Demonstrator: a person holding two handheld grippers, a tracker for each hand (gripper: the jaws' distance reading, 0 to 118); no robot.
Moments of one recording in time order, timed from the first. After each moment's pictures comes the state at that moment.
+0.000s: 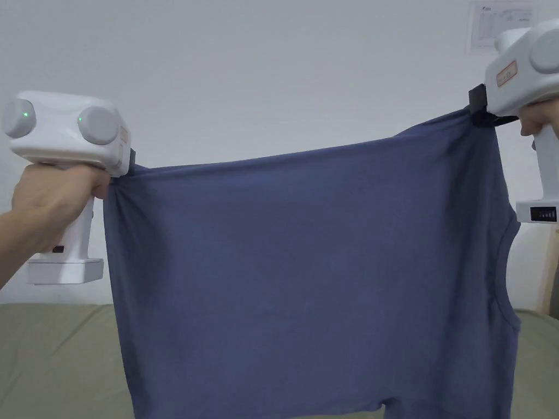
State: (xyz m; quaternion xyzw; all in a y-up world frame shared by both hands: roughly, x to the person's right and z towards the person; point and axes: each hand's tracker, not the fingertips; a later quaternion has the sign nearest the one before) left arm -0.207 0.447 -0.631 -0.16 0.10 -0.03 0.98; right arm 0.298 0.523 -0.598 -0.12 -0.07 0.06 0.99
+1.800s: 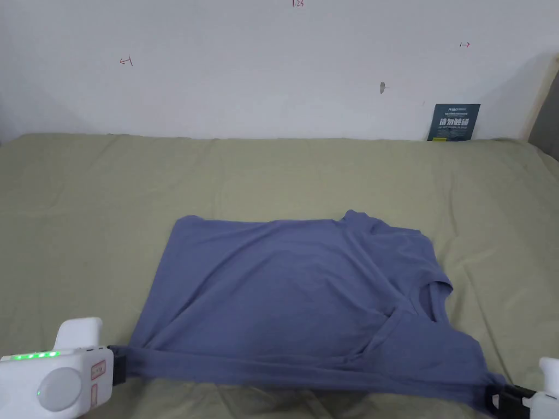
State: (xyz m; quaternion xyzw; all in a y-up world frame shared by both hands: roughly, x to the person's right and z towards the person) left arm -0.254 0.025 -0.293 -0.44 0.04 0.03 0.90; right arm 0.328 0.009 -0.202 -0.40 -0.02 -0.12 0.91
